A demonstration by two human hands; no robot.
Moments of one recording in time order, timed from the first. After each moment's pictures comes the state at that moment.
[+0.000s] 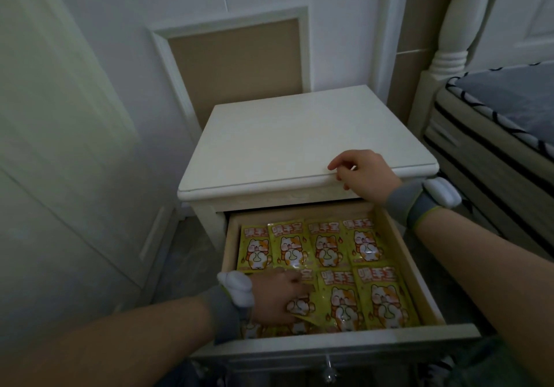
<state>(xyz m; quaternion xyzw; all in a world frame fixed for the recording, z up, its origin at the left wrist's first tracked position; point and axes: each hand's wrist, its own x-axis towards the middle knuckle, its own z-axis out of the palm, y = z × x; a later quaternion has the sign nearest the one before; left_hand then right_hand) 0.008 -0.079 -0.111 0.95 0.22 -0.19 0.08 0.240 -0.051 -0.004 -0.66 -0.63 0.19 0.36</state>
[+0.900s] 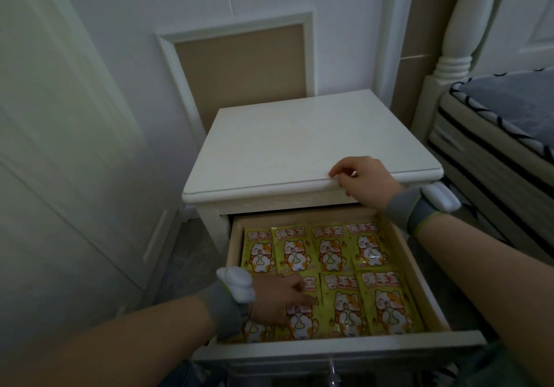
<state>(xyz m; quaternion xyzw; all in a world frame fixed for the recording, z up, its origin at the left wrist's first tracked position) 0.008 -0.075 -0.096 0.94 0.19 -0.25 0.11 0.235 -0.052 -0.001 -0.67 -0.64 0.18 0.34</state>
